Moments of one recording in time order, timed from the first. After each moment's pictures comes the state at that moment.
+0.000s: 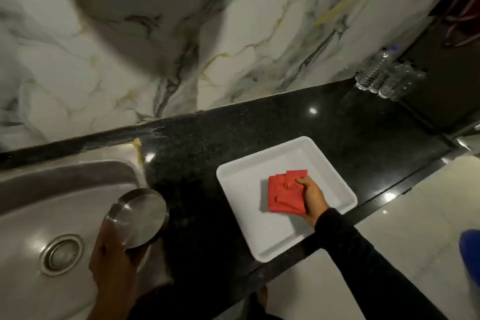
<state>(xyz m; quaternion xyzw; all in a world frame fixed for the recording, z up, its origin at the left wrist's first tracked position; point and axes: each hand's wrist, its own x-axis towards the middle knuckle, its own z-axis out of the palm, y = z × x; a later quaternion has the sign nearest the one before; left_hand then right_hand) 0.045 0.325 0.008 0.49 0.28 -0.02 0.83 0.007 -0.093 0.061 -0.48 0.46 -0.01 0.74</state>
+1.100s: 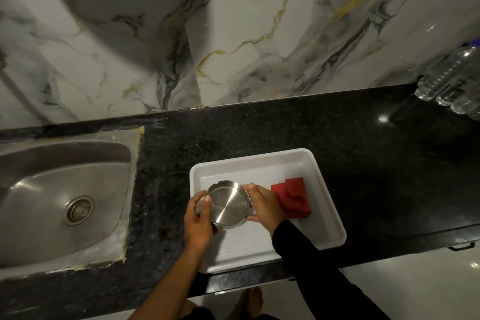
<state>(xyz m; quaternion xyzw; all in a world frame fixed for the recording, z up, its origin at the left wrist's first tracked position) 0.008 0.008 0.007 0.66 0.28 -0.03 0.69 0.032 -0.158 0.042 -0.64 0.28 0.20 0.69</state>
